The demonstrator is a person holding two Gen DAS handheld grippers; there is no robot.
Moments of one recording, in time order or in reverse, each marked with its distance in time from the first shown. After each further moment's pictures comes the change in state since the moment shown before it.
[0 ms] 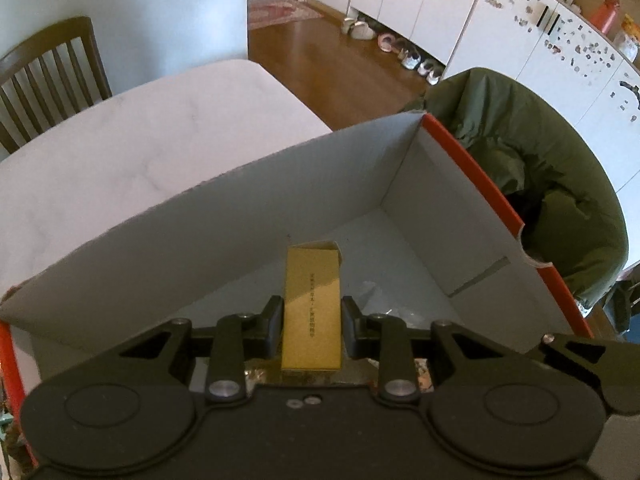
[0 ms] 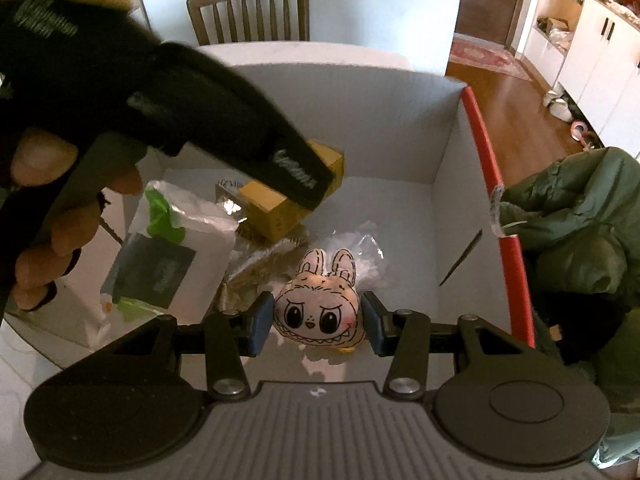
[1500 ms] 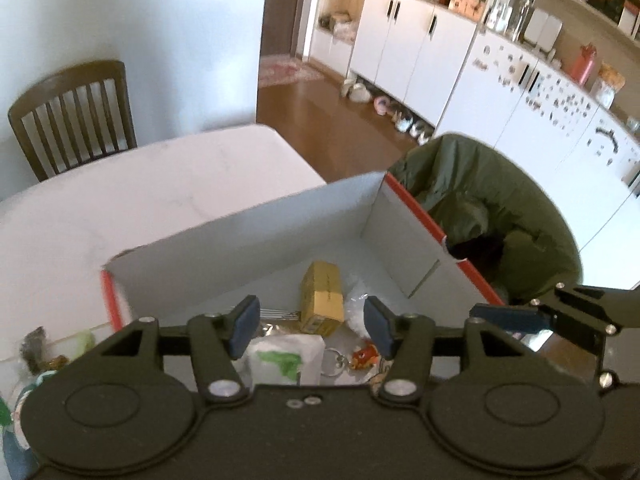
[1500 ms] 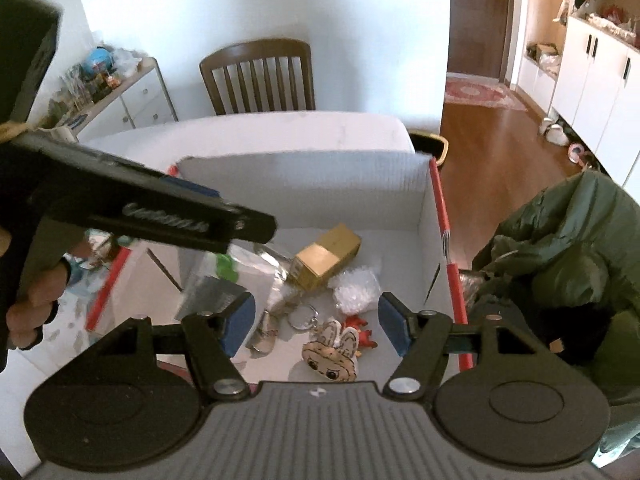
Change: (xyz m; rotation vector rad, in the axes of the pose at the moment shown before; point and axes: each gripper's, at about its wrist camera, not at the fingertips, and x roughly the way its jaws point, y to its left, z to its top) left arm -0.112 0.005 -0.042 -0.042 -0.212 -0.025; right arm -0.094 0.000 -0.006 0.059 -0.189 0.047
